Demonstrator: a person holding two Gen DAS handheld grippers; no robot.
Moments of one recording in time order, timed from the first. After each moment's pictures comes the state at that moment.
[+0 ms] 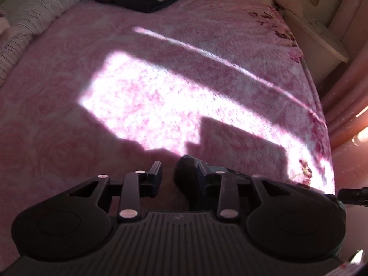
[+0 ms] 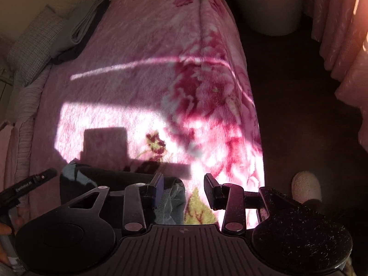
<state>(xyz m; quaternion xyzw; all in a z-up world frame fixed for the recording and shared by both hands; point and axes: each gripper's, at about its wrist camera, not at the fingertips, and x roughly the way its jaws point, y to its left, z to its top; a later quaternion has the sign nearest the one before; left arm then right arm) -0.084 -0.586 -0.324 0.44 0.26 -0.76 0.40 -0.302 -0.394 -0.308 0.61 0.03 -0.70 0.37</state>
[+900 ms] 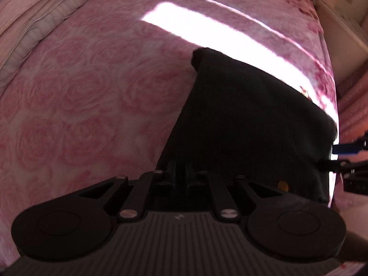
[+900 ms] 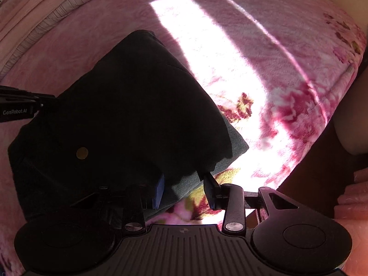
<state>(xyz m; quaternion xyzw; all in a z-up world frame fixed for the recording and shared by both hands) -0.035 -0.420 -0.328 0.45 0.32 -0.67 0.49 -0.188 -0.447 -0.319 0.45 0.39 -0.54 0.59</state>
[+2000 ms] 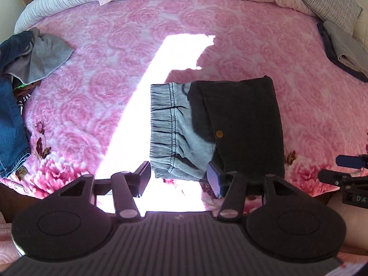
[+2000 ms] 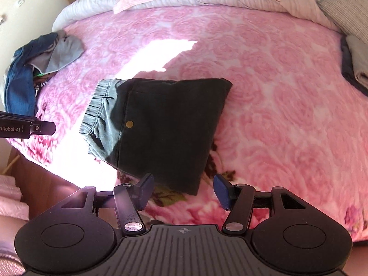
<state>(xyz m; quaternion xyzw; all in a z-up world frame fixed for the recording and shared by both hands) -0.140 -0.282 -0.171 0.24 0.52 -0.32 0.75 -0.265 -0.490 -0.201 0.25 0.50 -0.23 0.79</state>
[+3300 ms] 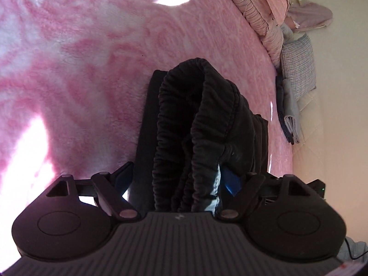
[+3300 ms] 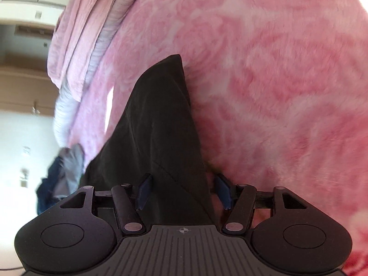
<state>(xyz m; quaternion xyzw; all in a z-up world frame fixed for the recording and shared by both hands) 0.043 -0.262 -0.405 -0.10 0.66 -0.46 0.59 -0.280 -0.632 -0.403 0.63 0.28 -0.22 0.70</state>
